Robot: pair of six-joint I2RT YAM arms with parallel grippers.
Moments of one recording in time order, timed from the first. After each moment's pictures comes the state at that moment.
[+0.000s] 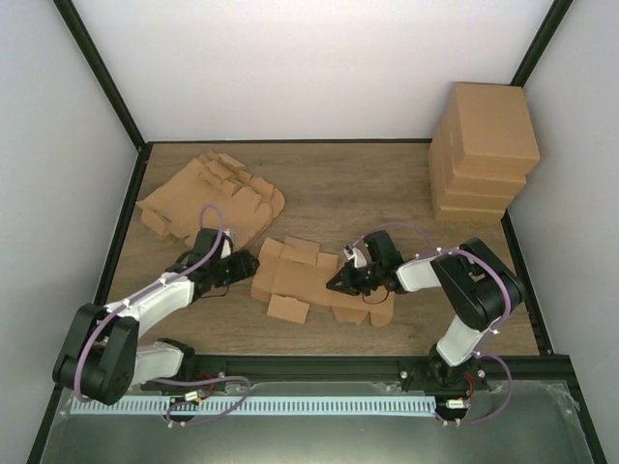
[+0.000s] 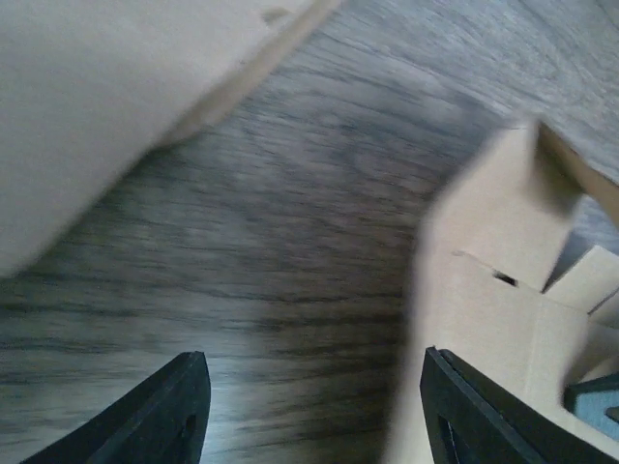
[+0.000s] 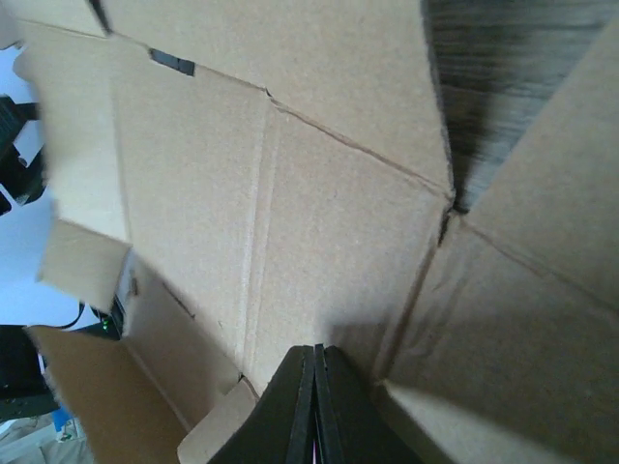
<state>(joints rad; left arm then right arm) -0.38 1.25 0.49 -0.15 0.23 -0.65 0.51 1.67 0.53 0.23 -0.73 0.72</state>
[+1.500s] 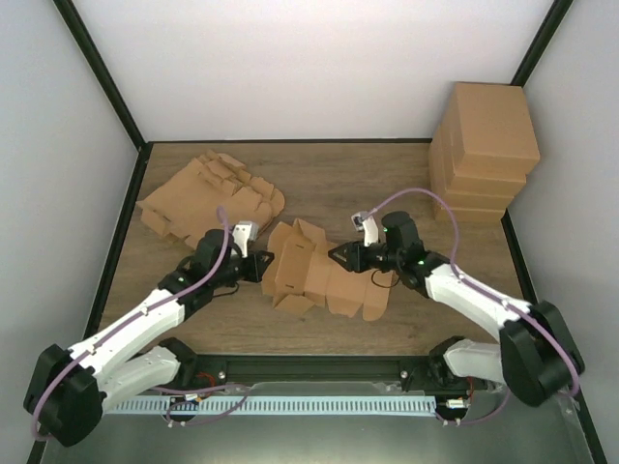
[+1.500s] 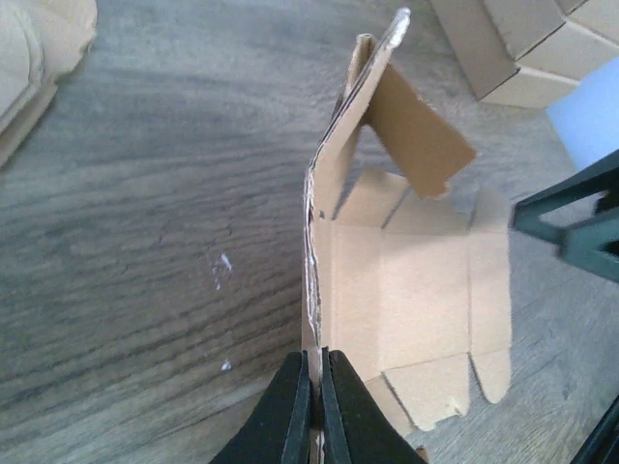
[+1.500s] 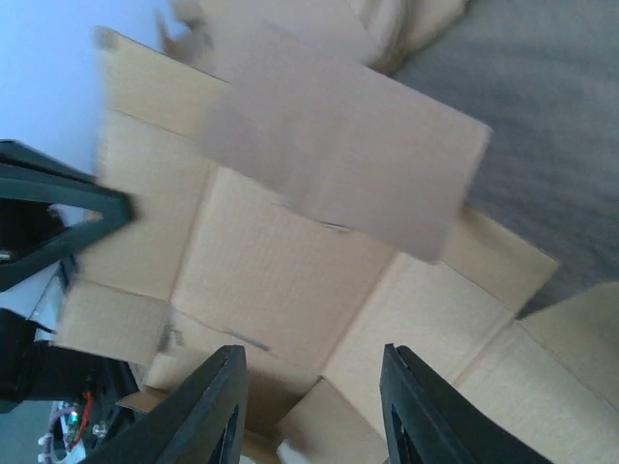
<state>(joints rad) -0.58 0.98 0.53 -0.15 0.22 -0.52 0.52 1.25 0.62 0.00 -0.55 0.45</state>
